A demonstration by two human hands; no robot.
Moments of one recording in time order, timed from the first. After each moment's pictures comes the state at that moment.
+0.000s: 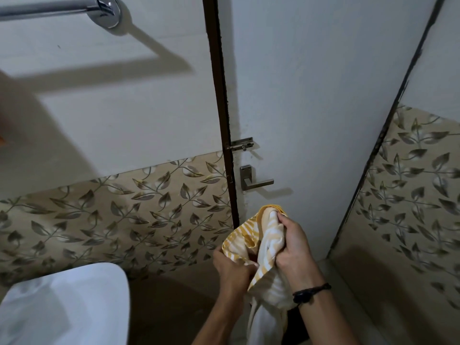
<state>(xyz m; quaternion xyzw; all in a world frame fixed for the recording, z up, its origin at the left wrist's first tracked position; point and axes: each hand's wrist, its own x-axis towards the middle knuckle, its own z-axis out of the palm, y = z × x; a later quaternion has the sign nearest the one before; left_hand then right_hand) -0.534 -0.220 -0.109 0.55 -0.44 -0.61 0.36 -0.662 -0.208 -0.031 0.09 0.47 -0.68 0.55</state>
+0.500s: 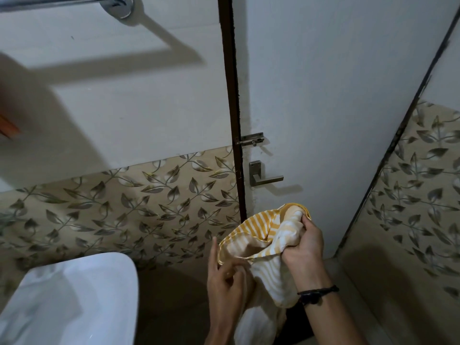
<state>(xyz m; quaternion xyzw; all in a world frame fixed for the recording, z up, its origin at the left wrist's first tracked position) -0.491 -0.186 -0.099 0.48 -0.64 -0.41 0.44 -0.662 -0.209 -0.037 0.17 0.40 -0.76 0.49</state>
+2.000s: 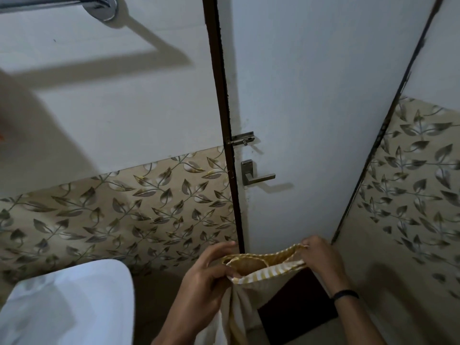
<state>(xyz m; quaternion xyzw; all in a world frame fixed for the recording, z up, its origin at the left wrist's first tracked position) -0.434 -0.206 -0.050 0.30 -0.86 -0.28 0.30 -0.734 -0.167 -0.126 -0.37 0.88 -0.21 0.20</state>
